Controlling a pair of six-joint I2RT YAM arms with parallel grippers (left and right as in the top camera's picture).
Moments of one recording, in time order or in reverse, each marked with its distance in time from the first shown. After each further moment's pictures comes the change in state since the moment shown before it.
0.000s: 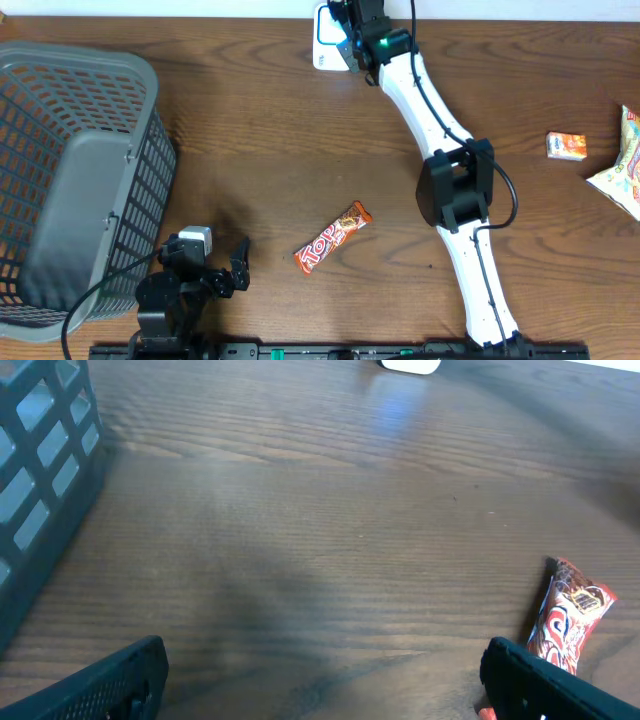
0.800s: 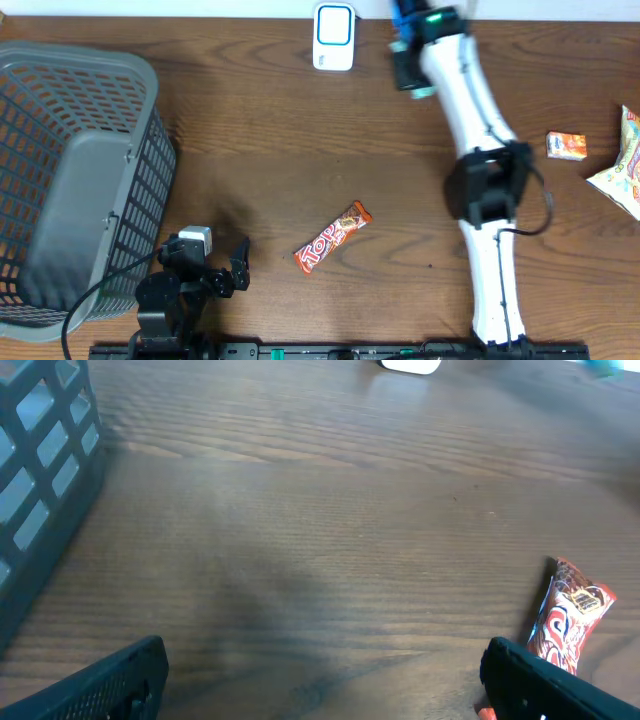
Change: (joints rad) left arm 0.000 0.000 0.000 0.000 0.000 0.000; right arm -0.153 -0.084 0.077 -0.665 0.008 0.453
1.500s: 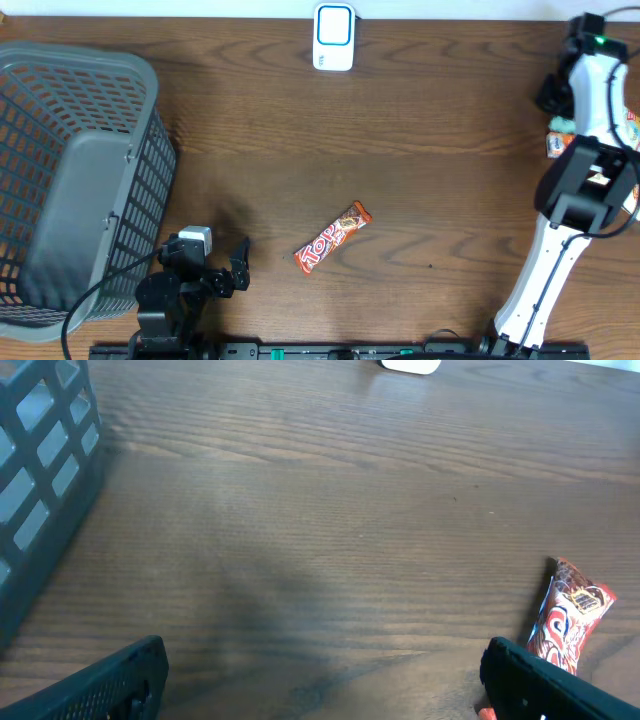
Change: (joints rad) left arm 0.000 0.000 0.000 0.000 0.000 0.000; right arm -0.541 -0.041 -0.288 0.198 0.105 0.068
